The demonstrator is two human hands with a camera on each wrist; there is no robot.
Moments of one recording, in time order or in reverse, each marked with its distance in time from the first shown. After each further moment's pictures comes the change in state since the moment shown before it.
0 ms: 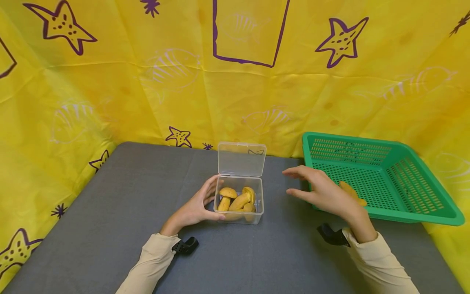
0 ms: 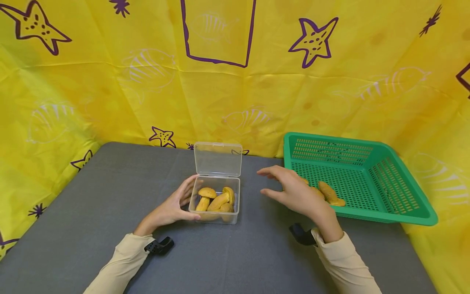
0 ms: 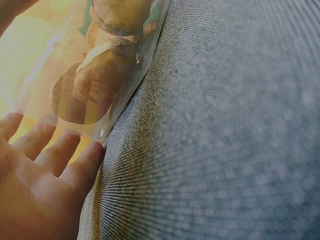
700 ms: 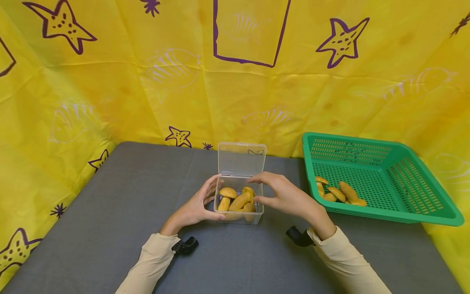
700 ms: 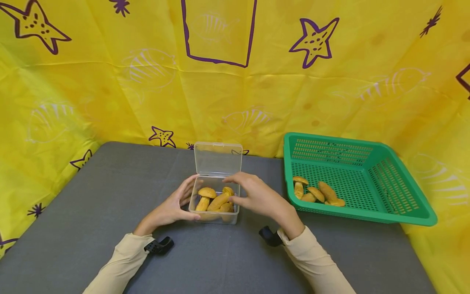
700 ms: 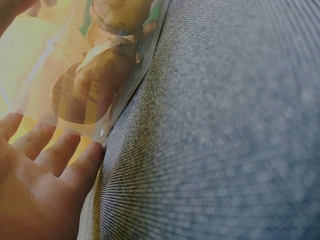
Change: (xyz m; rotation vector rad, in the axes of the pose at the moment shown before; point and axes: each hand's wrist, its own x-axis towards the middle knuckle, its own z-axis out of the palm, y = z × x) left_hand 0.000 0.001 -0.001 0.002 0.001 0.002; right_hand 0.041 -0.032 0.053 0.007 -0.086 -0.168
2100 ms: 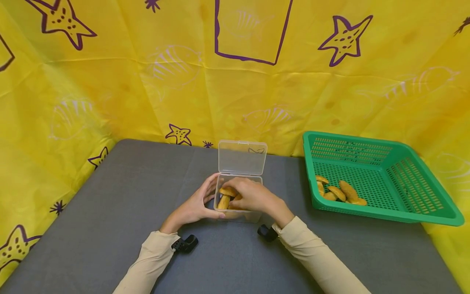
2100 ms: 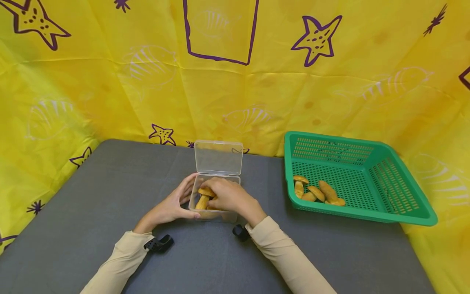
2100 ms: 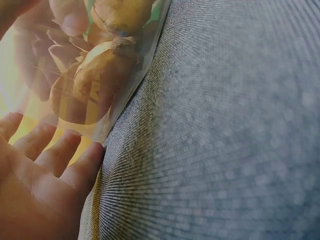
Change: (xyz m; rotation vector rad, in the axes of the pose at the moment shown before) left_hand 0.000 -0.003 -0.001 -0.027 0.000 -0.031; right_hand 0.056 0.000 0.061 -0.072 -0.179 0.043
